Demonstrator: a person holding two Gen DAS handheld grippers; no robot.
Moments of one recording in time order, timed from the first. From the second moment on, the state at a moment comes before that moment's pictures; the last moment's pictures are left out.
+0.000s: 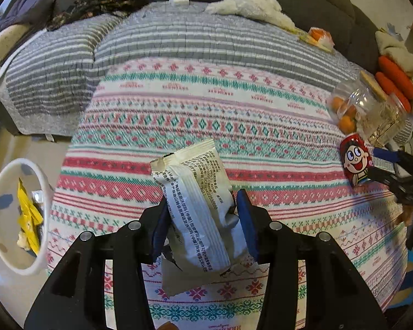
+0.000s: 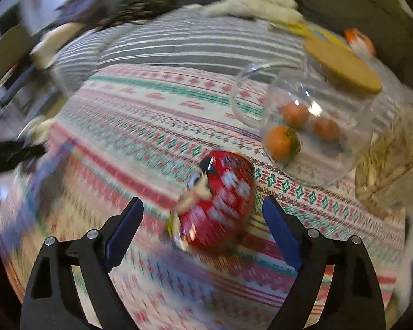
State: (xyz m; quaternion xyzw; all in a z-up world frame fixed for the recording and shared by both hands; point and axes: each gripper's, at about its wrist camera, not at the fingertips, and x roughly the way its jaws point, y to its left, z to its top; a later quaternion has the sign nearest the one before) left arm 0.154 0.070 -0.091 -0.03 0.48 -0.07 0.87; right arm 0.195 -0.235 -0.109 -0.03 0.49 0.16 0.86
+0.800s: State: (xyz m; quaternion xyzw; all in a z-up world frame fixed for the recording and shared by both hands) left arm 0.111 0.144 -0.020 -0.09 0.40 -0.09 0.91; right arm 0.136 -0.116 -0.044 0.11 0.44 0.12 0.88
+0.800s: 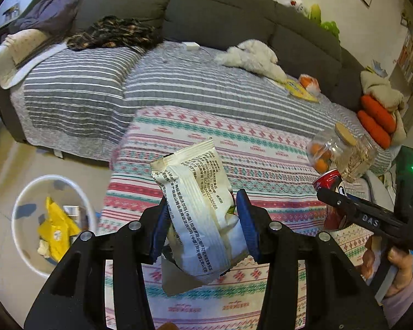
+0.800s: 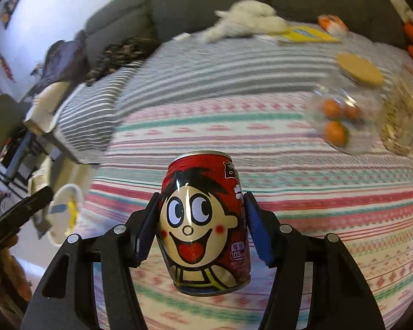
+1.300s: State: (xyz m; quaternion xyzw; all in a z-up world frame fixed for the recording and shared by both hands) left arm 0.077 0.249 0.001 -0.12 0.37 -0.01 0.92; right arm 0.117 0.044 0.006 0.05 0.35 0.20 0.91
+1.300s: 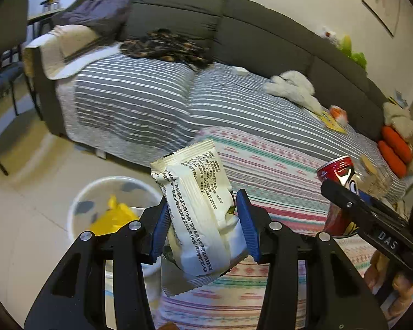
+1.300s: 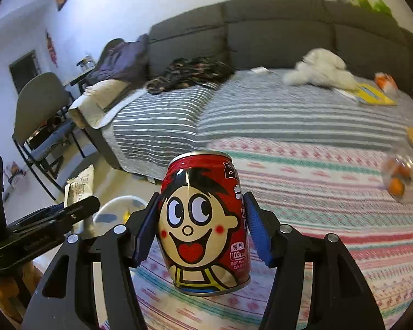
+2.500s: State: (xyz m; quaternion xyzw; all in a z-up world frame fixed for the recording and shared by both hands) left arm 0.076 0.396 -0.003 -0.24 0.36 0.13 0.90; right arm 0.144 0.220 -0.052 -0.02 0.36 0.25 0.90
